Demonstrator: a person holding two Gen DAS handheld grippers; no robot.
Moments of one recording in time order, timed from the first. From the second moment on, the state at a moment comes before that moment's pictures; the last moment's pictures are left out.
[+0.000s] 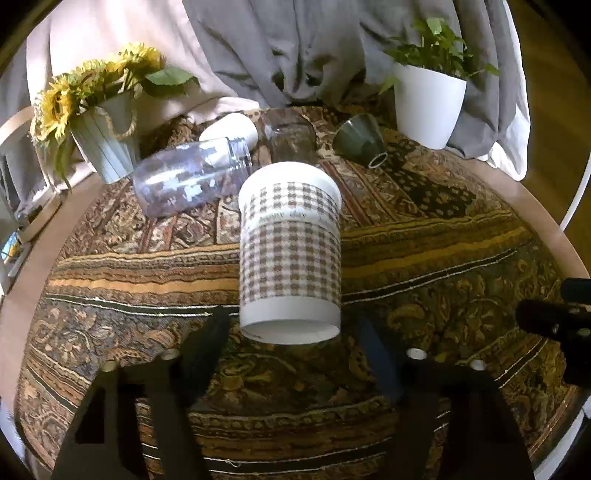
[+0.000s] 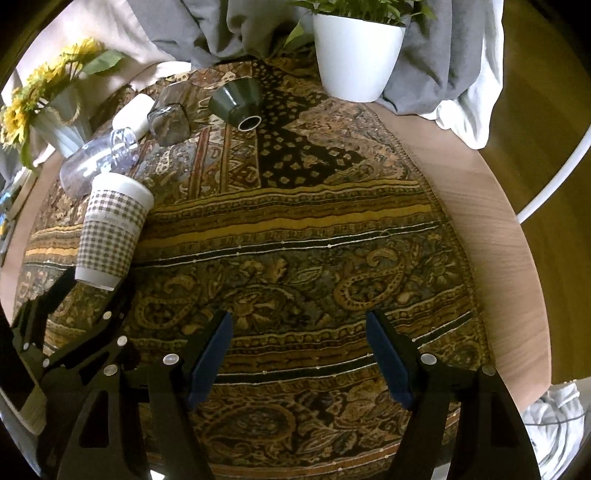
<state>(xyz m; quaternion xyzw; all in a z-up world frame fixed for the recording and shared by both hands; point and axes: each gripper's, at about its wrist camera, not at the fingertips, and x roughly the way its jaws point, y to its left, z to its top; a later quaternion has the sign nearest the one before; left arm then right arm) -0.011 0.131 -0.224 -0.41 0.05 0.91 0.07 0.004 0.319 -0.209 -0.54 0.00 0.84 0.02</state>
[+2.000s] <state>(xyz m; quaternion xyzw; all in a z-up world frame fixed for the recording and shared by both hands) -0.098 0.121 -0.152 -0.40 -0.01 0.92 0.05 -0.058 0.309 -0.140 -0.44 0.05 0.90 -0.01</state>
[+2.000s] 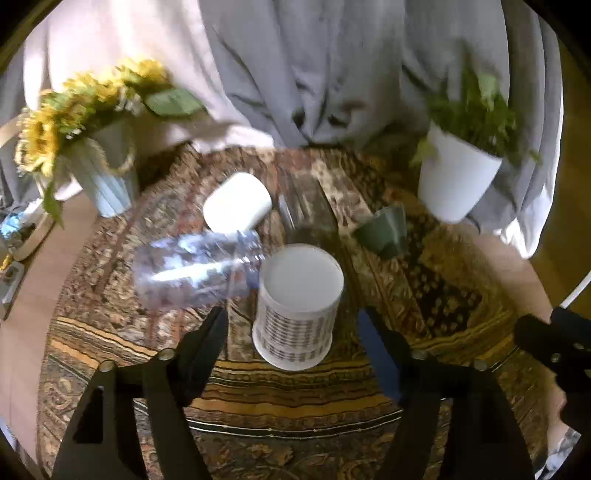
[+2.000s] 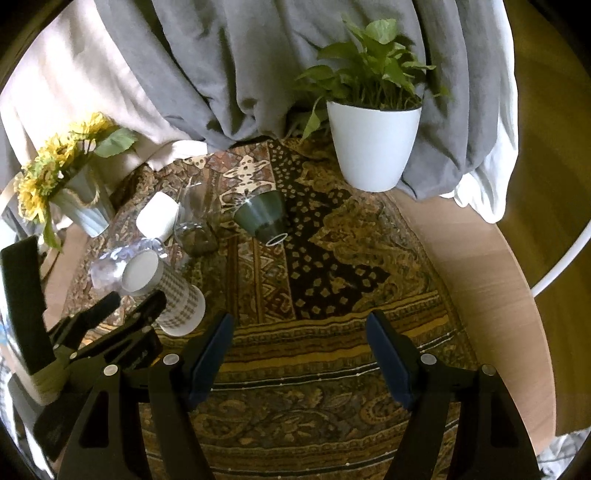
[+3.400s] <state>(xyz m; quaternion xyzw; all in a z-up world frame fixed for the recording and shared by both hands) -0.004 0.006 -0.006 -0.21 0.00 0.98 -0.05 0.022 0.217 -0.026 -0.26 0.03 0.97 -0.02</state>
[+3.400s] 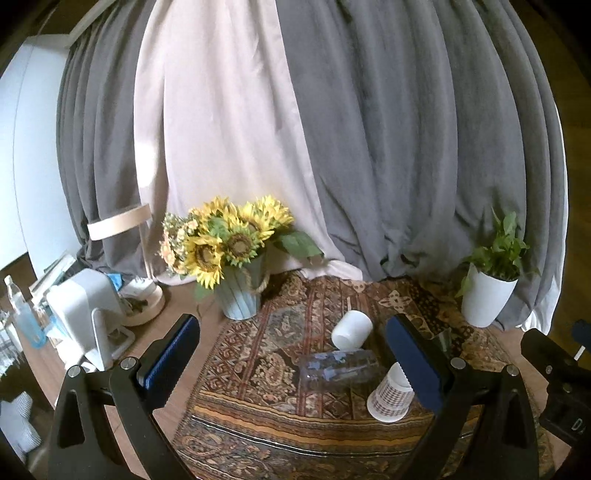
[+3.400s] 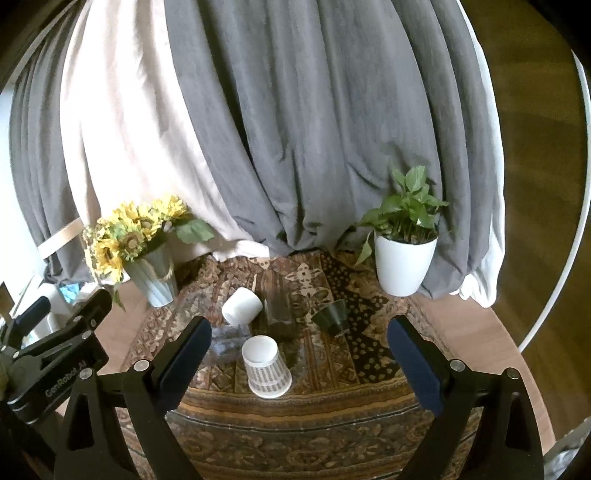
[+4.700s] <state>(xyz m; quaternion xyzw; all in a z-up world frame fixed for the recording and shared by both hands) -0.002 -0.010 0.006 -0.18 0.03 0.98 -0.04 0.036 0.195 -0.013 -0.23 0.02 0.97 0.00</state>
